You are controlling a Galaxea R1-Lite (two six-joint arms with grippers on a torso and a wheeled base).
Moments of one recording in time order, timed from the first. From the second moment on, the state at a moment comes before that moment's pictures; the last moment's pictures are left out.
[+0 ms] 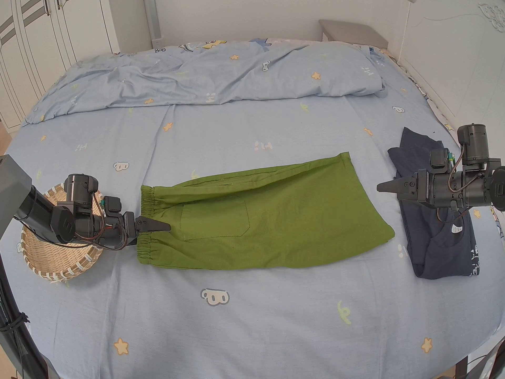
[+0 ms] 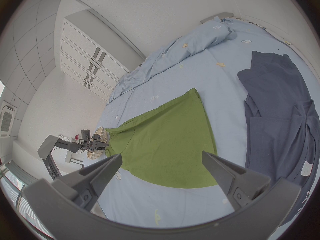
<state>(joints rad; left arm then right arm) 0.07 2.07 -0.99 -0.30 -0.81 -0.24 0.06 1.71 -1.03 -0.08 0.60 0.19</state>
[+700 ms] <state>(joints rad) 0.07 2.07 -1.01 -0.30 -0.83 -0.34 0.03 1.74 -1.05 -0.07 0.59 0.19</state>
